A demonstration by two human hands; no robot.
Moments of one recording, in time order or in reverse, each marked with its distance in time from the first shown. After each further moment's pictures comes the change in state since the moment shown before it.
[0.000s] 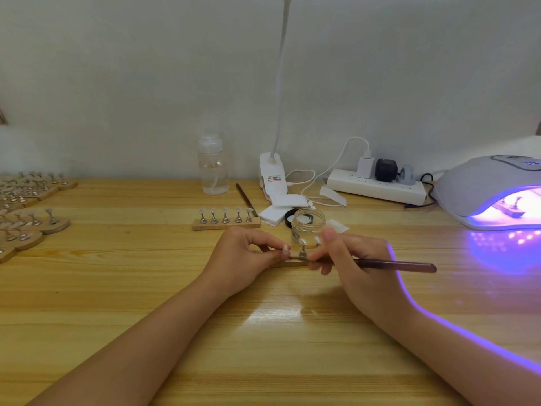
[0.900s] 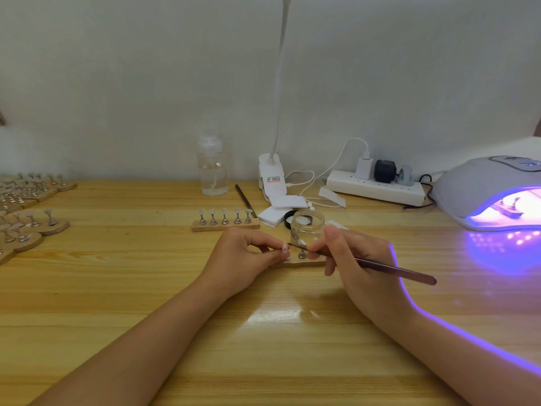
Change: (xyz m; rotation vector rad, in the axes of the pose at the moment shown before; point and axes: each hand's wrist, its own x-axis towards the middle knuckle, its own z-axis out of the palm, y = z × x) left_hand 0.000 0.002 0.000 0.009 0.020 0.000; right_hand 0.001 -0.003 -0.001 -0.015 0.012 -0.020
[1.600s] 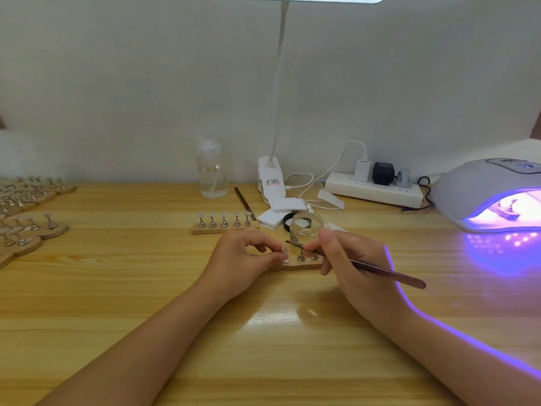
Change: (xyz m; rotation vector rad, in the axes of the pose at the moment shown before) left_hand 0.000 0.001 0.000 0.024 0.016 0.035; right_hand 0.001 0.000 0.000 -0.015 -0.018 0.022
